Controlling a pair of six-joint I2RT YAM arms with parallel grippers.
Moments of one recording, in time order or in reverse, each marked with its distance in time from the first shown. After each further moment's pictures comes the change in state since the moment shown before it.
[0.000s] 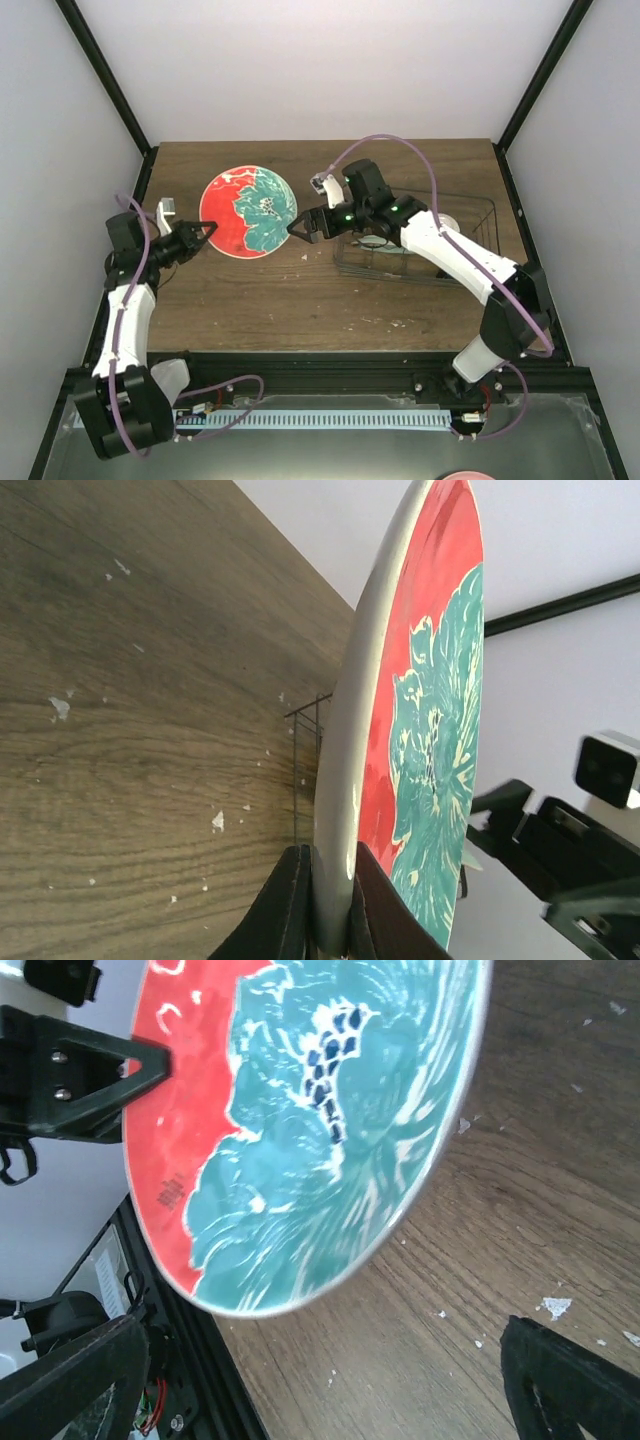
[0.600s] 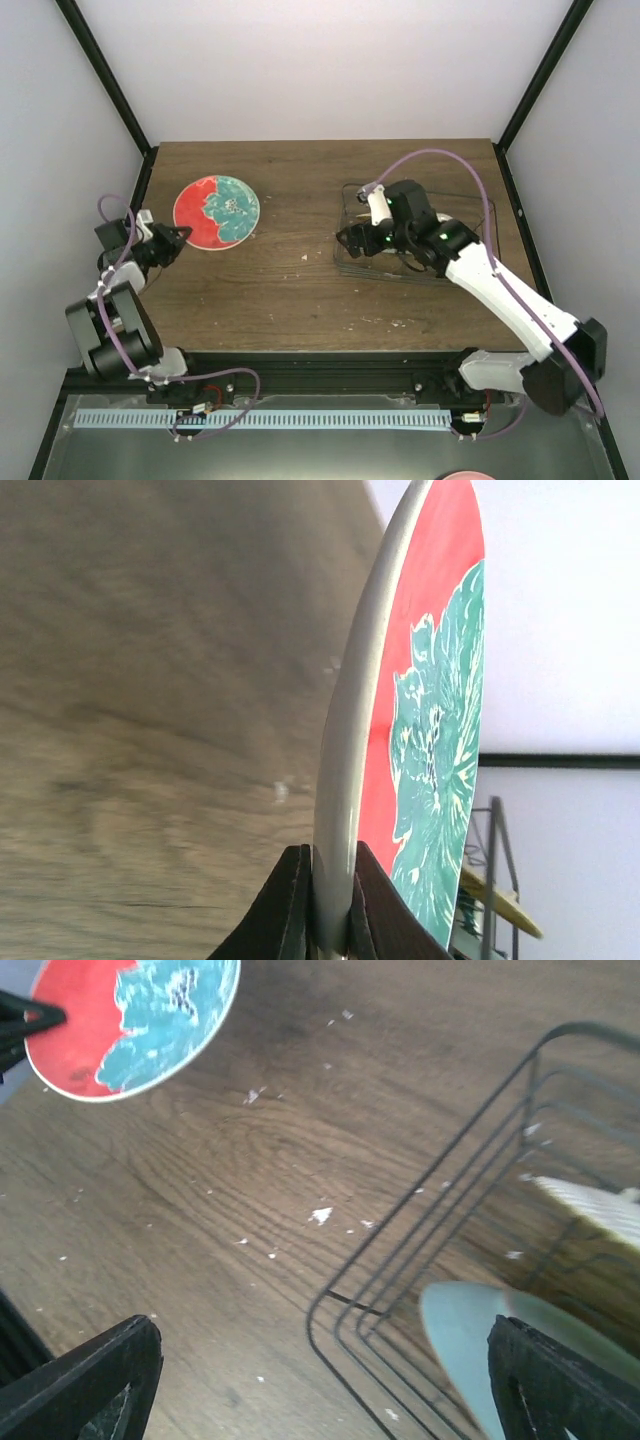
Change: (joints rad) left arm 0.212 0.431 -0.032 0.231 -0.066 -0.003; right arm -0.056 -0.369 -0.221 -0.174 0.386 -0.163
